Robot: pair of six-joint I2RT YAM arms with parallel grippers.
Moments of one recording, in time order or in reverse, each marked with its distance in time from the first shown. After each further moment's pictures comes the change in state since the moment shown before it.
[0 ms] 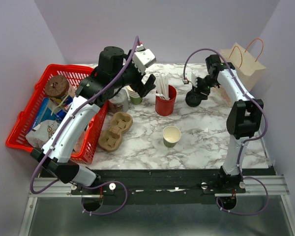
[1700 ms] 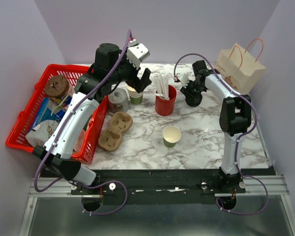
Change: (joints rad) left arm 0.087 0.031 -0.006 0.024 0.038 -0.065; right arm 0.105 0.116 -0.067 0.246 0.169 0.476
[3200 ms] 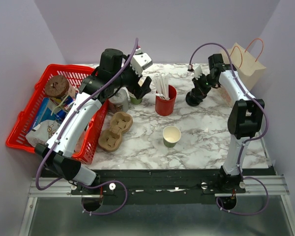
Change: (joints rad) left arm 0.001 0.000 -0.082 -0.022 0.040 0.083; right arm -0.117 -0.103 0.032 -0.100 -0.183 0.143
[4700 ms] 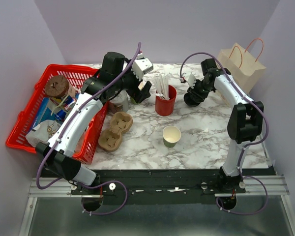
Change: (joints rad) left arm 0.000 0.000 -0.047 -0.027 0.031 0.027; right arm 0.076 -0.088 -0.140 0.038 0.185 -0.249
